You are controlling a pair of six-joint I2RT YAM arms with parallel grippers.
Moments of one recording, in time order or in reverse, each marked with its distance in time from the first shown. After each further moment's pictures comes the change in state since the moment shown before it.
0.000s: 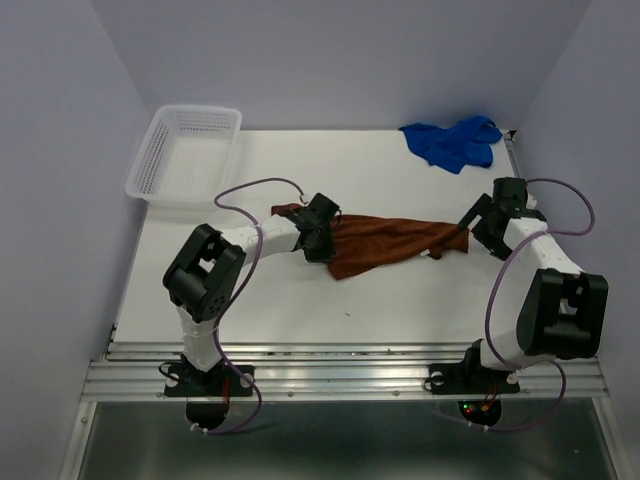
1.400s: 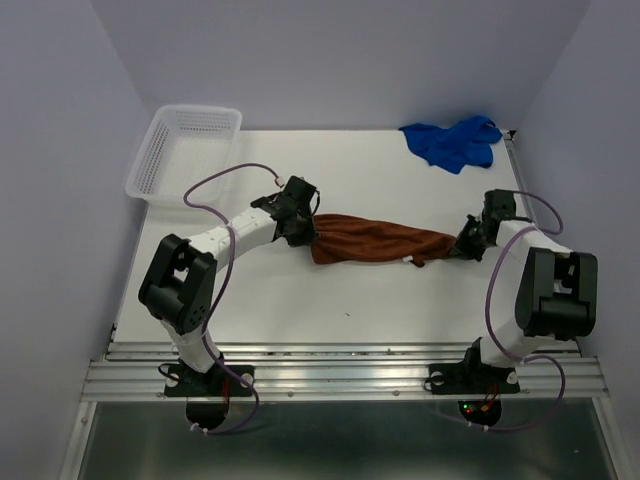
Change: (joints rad) left arm 0.113 -0.151 0.005 -0.083 -0.054 0.013; right arm -0.023 0.130 -0.098 0.099 -0.433 -0.103
